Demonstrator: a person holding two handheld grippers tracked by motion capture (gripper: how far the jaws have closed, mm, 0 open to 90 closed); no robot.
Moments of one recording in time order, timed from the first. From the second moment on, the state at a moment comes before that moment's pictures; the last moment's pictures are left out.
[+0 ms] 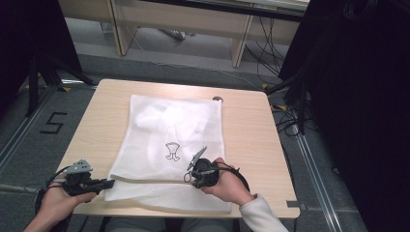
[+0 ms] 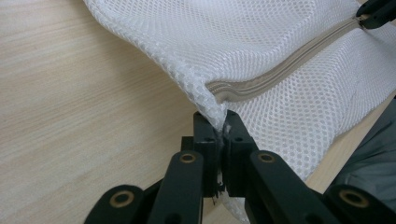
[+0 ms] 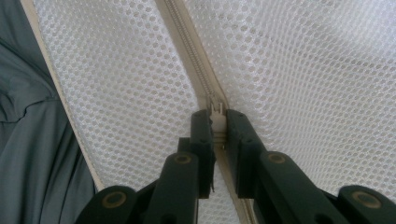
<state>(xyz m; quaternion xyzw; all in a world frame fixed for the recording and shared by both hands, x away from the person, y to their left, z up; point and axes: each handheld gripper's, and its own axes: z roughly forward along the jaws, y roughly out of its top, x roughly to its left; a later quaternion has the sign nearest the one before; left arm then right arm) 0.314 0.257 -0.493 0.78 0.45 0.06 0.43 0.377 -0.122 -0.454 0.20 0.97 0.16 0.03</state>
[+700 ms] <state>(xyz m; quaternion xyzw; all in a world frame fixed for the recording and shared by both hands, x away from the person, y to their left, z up) 0.315 0.259 -0.492 0.78 0.45 0.07 0.43 0.377 -0.135 -0.454 0.22 0.96 0.15 0.03</state>
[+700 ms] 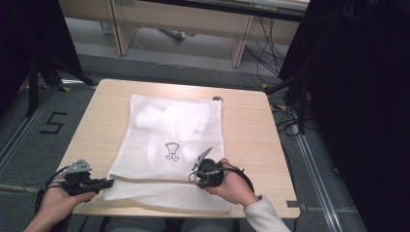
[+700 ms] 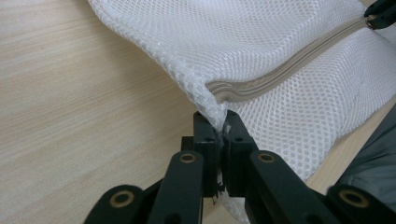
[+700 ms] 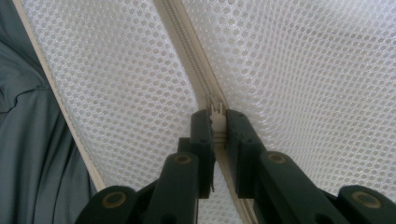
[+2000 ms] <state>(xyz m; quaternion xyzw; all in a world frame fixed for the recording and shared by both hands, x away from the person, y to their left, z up) 0.315 0.260 -0.493 0.78 0.46 0.08 0.43 0.374 -0.161 -0.458 0.24 0.96 0.14 0.03</state>
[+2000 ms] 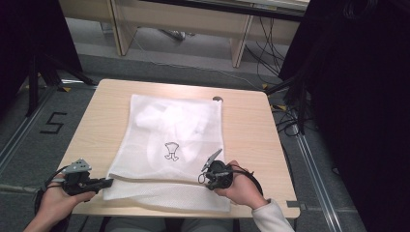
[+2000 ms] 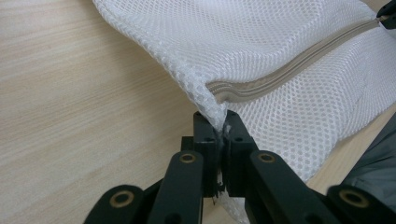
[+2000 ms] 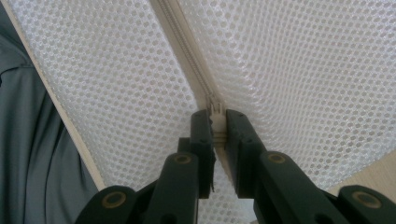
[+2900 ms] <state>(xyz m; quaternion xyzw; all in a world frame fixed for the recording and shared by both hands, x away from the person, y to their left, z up) 0.315 0.261 -0.492 0.78 0.46 0.07 0.42 0.372 -0.183 -0.464 0.27 0.95 0.13 0.03</state>
